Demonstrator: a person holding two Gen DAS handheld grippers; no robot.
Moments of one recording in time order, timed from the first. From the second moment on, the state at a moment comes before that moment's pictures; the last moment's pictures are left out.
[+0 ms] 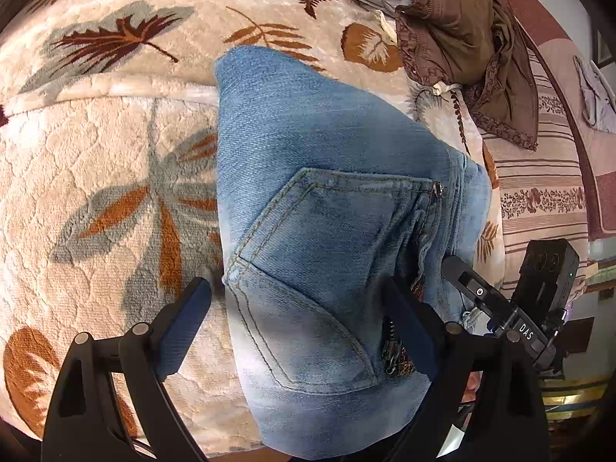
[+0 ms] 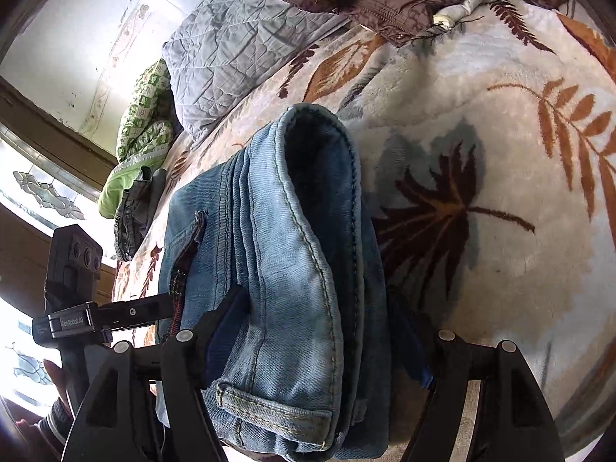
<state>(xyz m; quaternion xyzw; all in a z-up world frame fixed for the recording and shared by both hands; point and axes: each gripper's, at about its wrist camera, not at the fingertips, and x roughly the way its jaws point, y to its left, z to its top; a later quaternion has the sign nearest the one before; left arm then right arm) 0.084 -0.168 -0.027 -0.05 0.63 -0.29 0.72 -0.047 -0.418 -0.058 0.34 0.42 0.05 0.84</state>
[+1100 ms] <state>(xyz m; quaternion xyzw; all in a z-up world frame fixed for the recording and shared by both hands) 0.075 -0.168 -0.003 0.00 0.56 -0.25 0.79 -0.066 -0.422 -0.043 0.36 0.43 0.01 0.83</state>
